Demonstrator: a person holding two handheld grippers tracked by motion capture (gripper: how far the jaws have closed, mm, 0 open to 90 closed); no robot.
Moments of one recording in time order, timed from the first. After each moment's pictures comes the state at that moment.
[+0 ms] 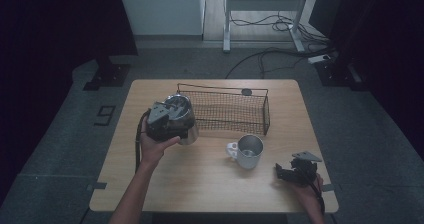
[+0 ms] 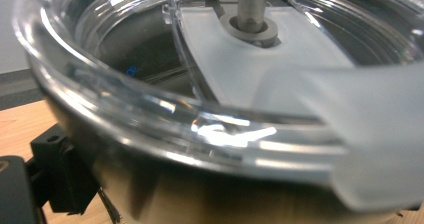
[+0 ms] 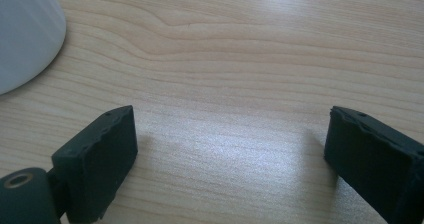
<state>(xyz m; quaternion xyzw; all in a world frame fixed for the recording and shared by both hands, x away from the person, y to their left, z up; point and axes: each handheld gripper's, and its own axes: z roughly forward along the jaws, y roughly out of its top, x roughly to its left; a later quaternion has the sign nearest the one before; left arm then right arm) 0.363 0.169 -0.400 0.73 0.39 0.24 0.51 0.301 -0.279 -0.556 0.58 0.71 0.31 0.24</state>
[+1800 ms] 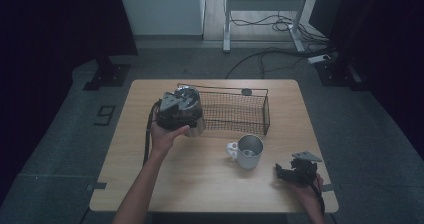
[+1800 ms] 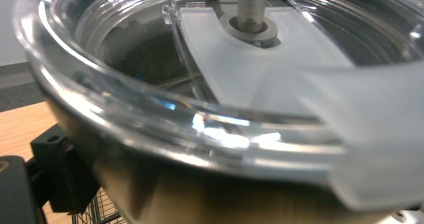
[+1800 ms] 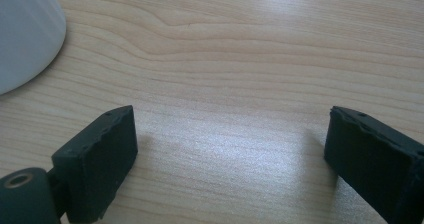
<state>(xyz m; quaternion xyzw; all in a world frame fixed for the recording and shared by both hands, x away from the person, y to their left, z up) 0.398 0.147 -0.401 0.73 0.41 0.23 0.50 0.301 -0.279 -0.556 0.58 0.71 0.31 0.24</state>
